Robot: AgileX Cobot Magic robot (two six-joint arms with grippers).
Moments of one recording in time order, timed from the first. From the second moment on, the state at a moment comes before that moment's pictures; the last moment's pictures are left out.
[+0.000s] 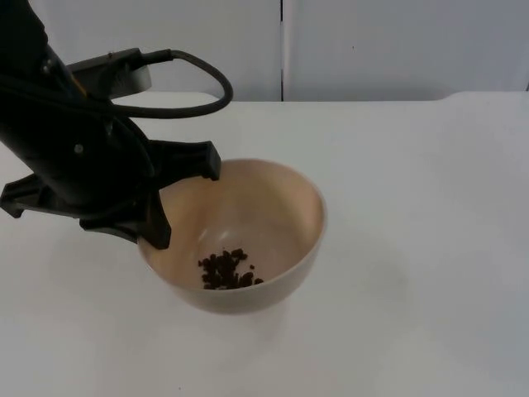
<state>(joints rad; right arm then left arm) 1.26 1.91 -1.77 -1.44 1.22 -0.09 -0.41 1.63 -0.89 -0.32 0.59 -0.16</state>
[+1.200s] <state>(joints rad) 1.22 1.94 -1.77 -1.22 1.22 -0.07 -0.41 1.63 -0.89 -0.32 0.59 -0.16</state>
